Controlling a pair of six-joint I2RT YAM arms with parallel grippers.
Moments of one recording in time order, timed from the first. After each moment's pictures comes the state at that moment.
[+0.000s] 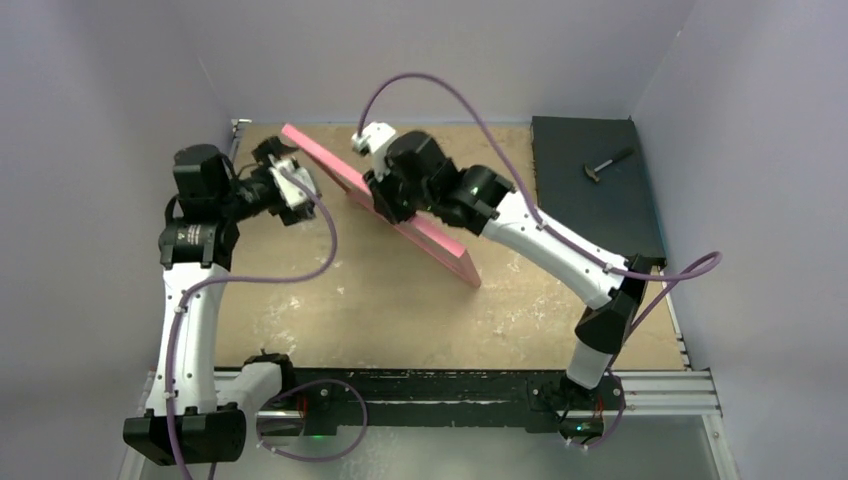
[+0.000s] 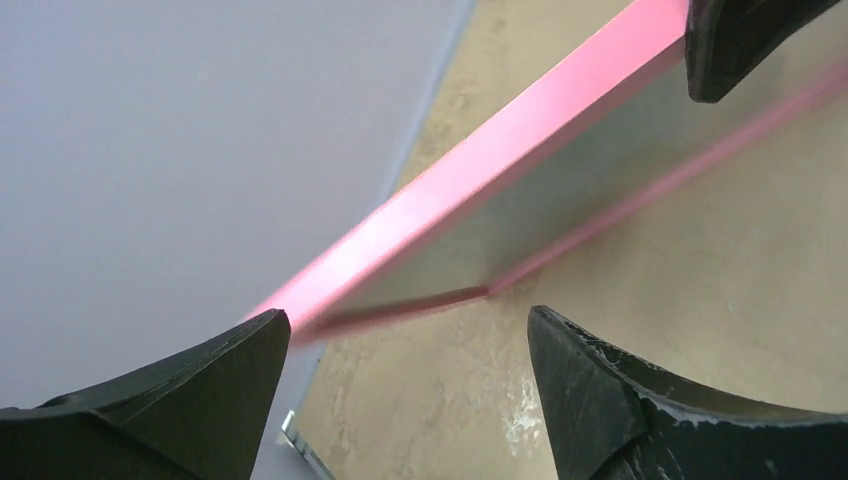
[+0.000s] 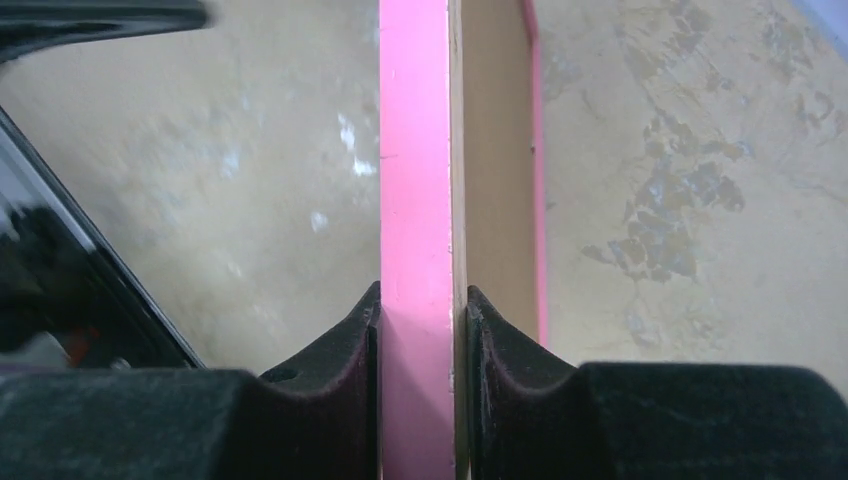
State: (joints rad) left arm 0.05 1.01 1.21 -0.62 0.81 1.08; right arm 1.01 1.74 1.90 -0.78 0.12 0.02
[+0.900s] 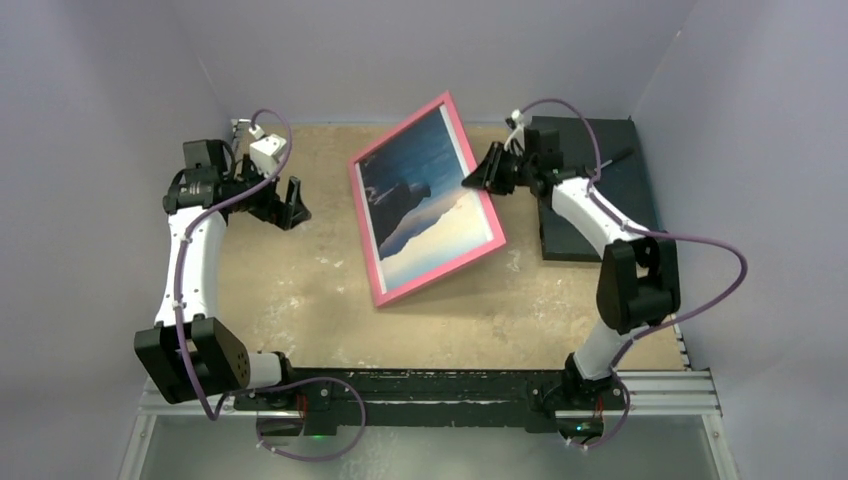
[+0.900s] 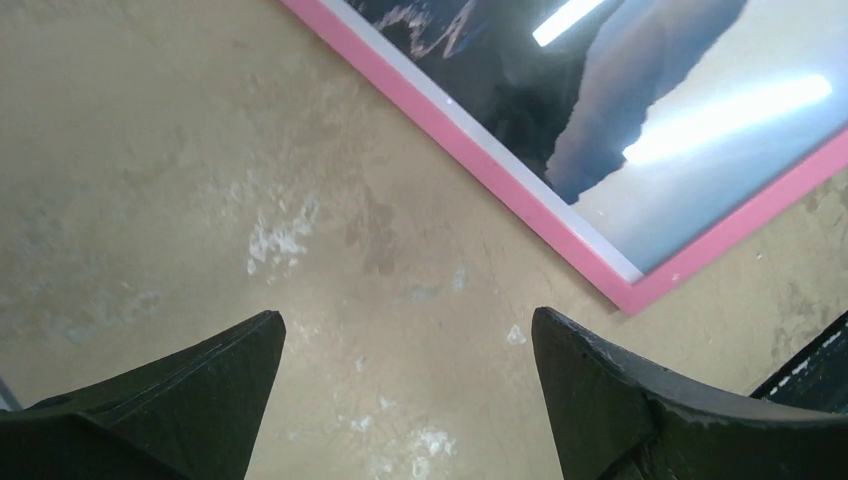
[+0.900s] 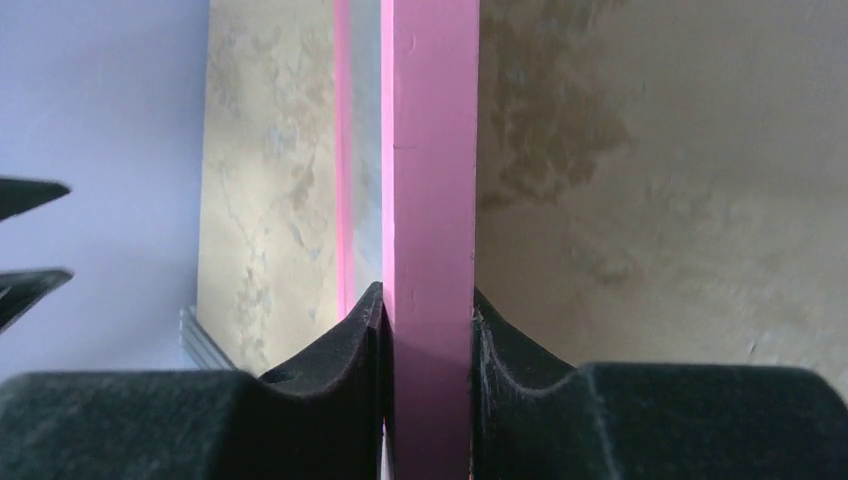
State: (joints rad) left arm 0.22 1.33 1.33 -0.85 0.70 0.49; right arm 0.25 1.76 1.43 -0.31 -0.51 0.53
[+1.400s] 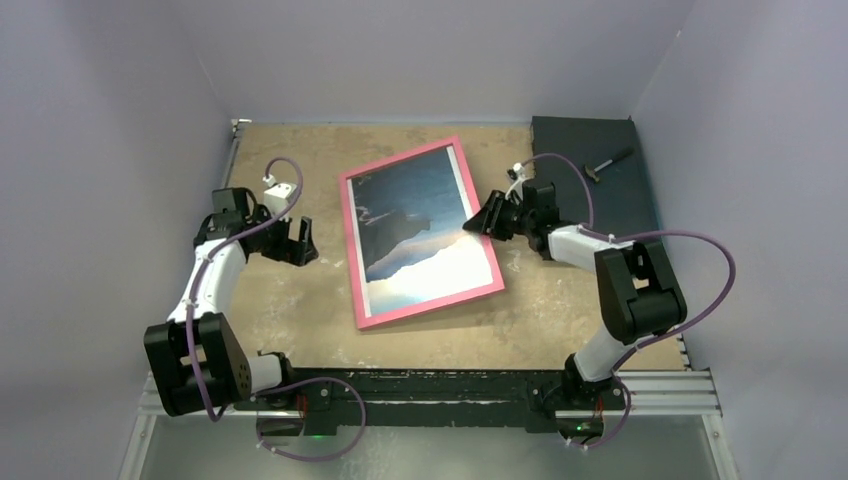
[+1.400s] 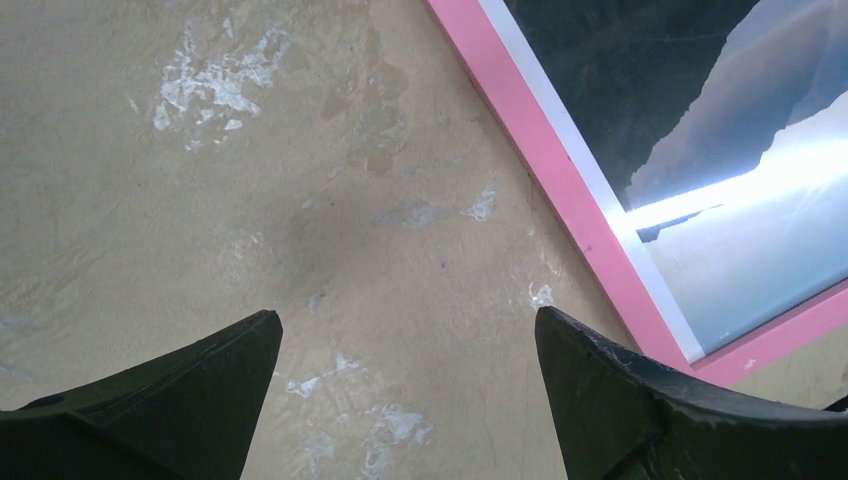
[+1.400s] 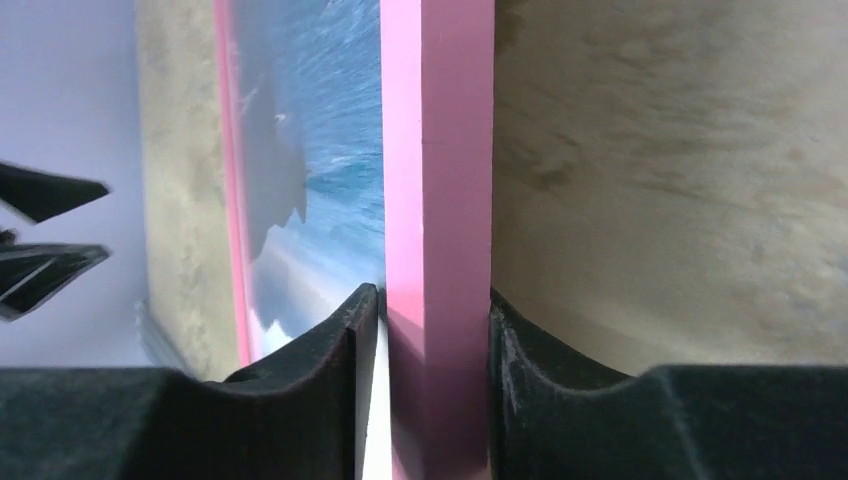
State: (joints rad) left arm 0.22 1.27 0.87 -0.60 0.54 0.39; right arm 0.26 1.65 0.86 0.16 -0.52 0.63
